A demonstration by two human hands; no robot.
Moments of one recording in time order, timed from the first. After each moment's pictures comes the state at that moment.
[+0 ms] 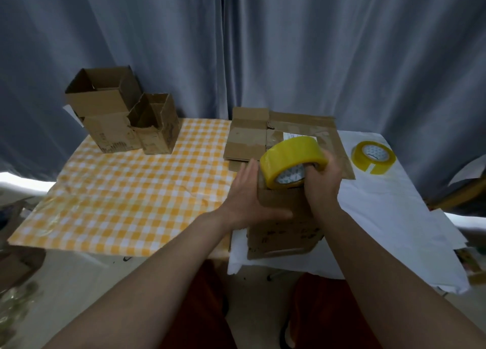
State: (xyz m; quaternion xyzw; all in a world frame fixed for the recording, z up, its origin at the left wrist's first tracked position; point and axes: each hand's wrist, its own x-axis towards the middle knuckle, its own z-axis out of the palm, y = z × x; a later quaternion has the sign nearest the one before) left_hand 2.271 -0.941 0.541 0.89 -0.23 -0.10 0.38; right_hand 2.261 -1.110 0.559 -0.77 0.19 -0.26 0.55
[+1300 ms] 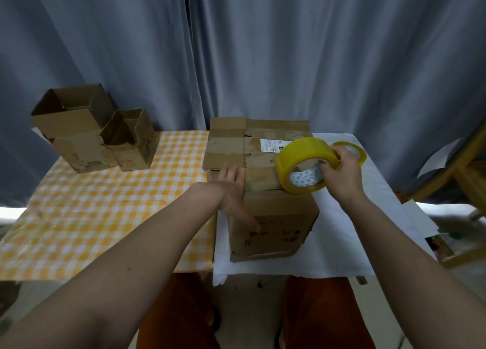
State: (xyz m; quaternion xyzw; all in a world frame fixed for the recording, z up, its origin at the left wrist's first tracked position) left_hand 2.306 -0.965 0.587 0.93 -0.26 -0.26 -0.06; right_hand 2.246 -1.203 0.588 -0.86 0.18 -0.21 0.42
